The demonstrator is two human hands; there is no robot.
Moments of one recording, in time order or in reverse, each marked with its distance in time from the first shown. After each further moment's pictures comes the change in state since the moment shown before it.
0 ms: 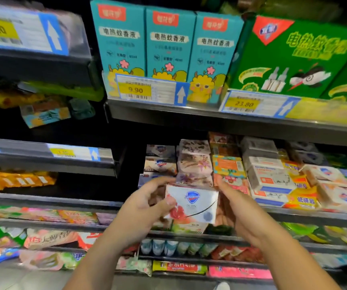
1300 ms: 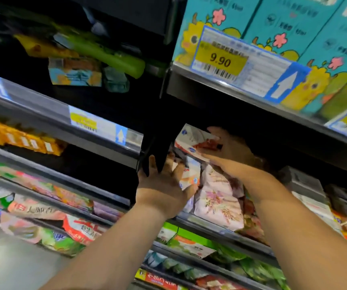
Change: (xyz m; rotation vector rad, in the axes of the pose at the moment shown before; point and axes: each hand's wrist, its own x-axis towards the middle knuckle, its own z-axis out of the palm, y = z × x) left_hand 0.110 -0.060 -0.007 1.244 0.127 -0.221; right_hand 0.166 -0.090 0.040 -1.095 0.160 -0.530
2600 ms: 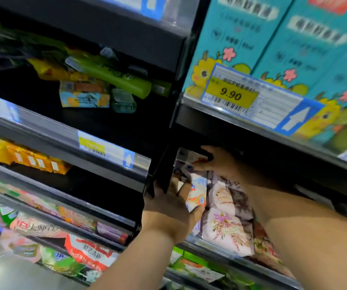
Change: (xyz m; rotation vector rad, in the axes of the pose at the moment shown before) left_hand 0.004 -0.001 0.003 0.055 0.029 0.009; right_hand 0.055 -0.005 0.017 0.056 -0.365 0.078
